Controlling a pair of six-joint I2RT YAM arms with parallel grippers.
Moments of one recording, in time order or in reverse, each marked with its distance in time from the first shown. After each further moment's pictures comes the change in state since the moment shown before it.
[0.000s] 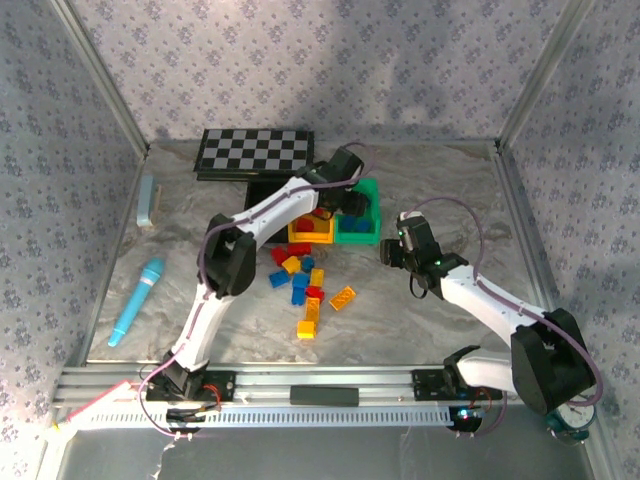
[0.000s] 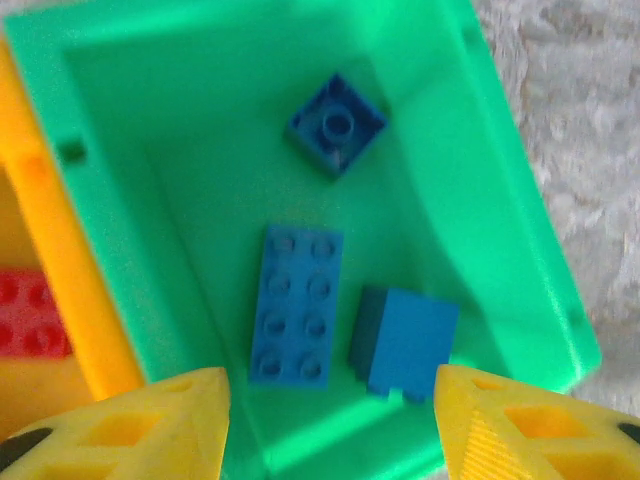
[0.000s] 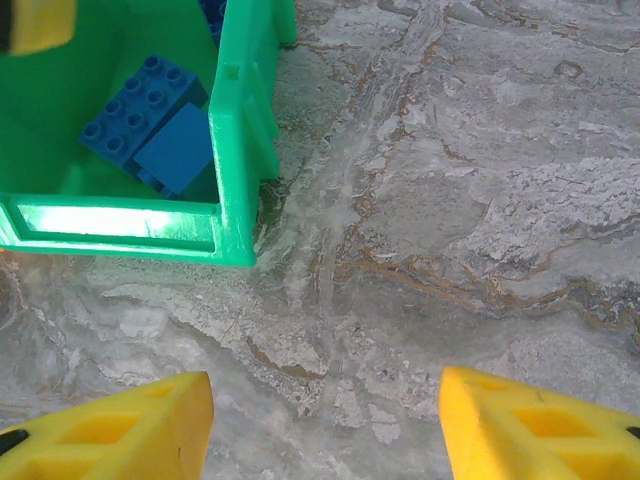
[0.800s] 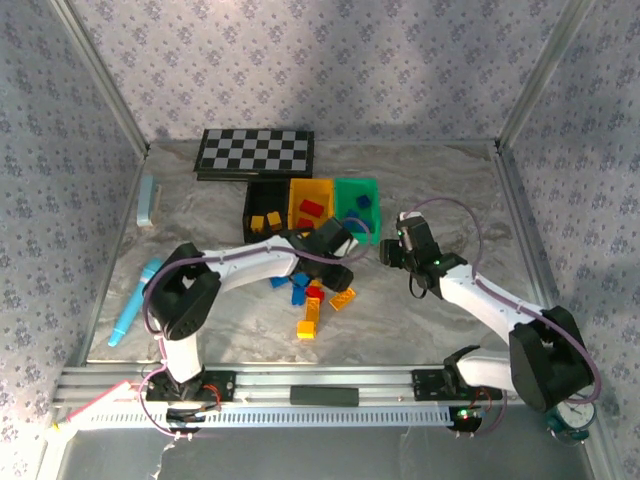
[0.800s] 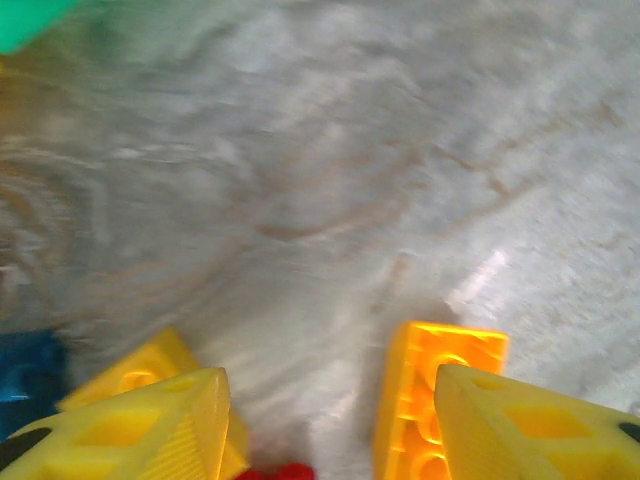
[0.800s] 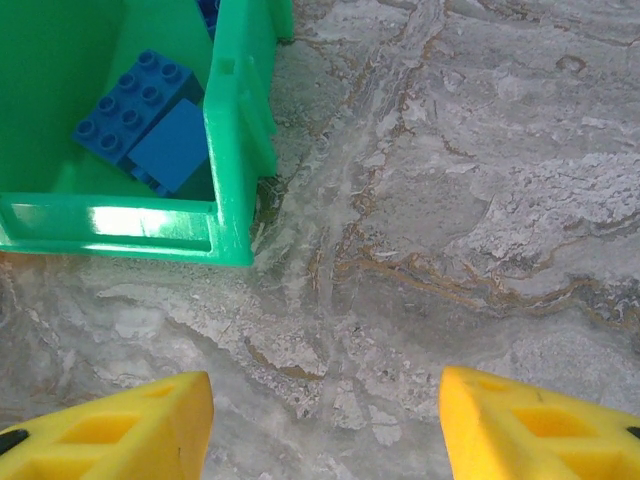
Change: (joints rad) left arm -0.223 -0.429 -0.777 0.217 0.027 0.164; right arm 0.000 0.018 -0.002 0.008 0.002 0.005
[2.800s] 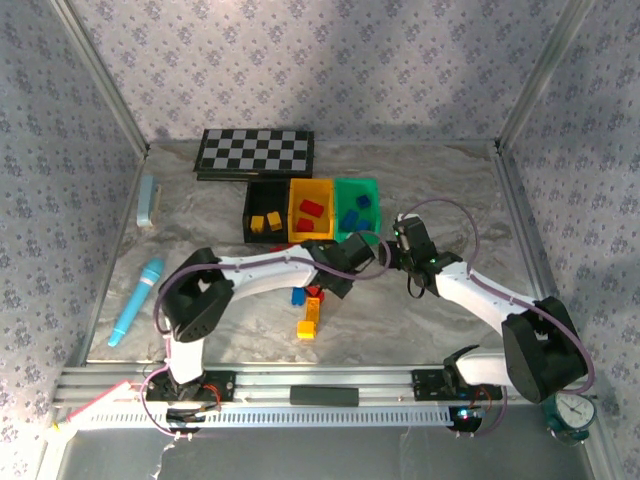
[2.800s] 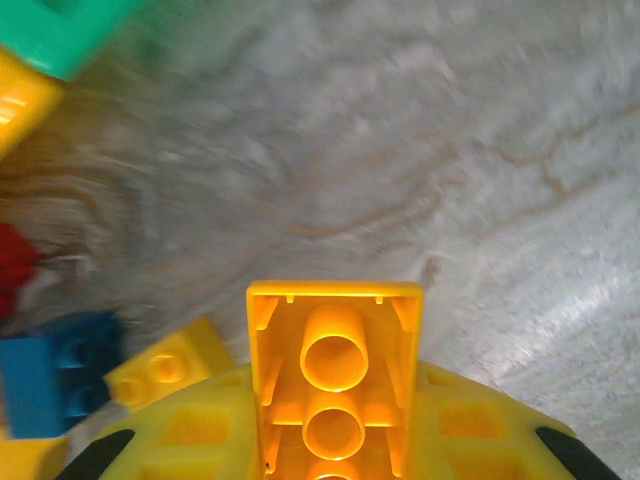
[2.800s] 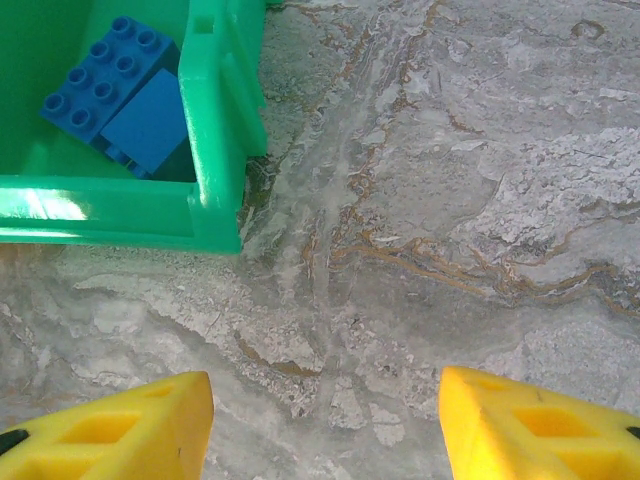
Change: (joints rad) left arm -0.081 0.040 0.088 -0.095 -0.284 -0.053; right arm 0.000 0.046 0.000 0.011 -0.001 0.011
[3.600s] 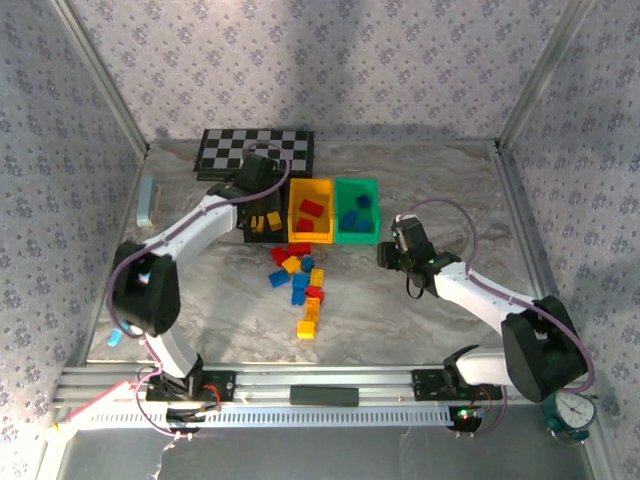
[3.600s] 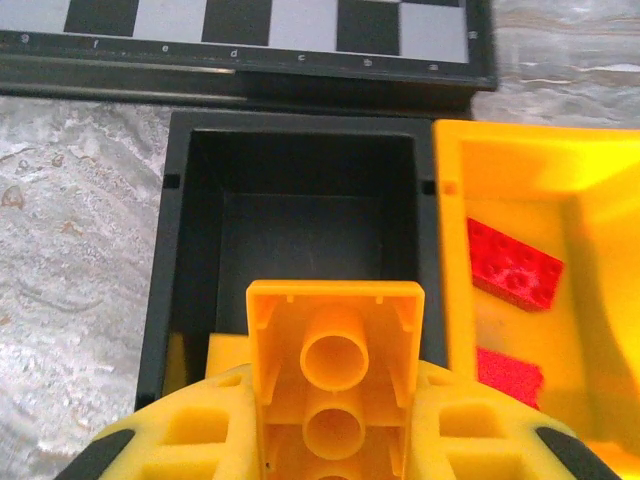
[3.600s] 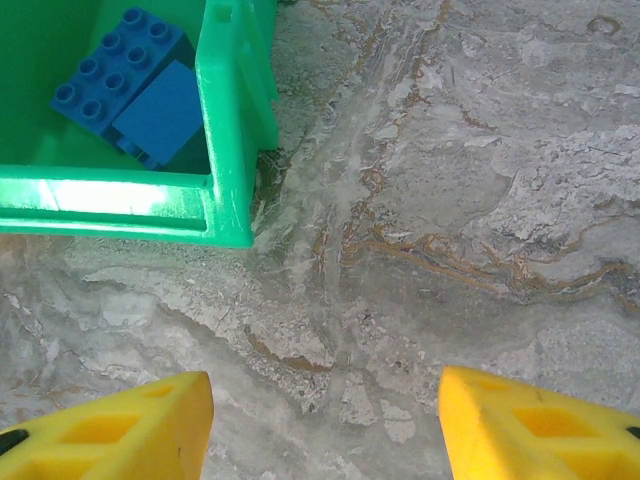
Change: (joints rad) left arm 0.589 -0.119 0.031 0.163 0.026 -0.110; right arm 0.018 0.006 0.000 0.000 0.000 0.003
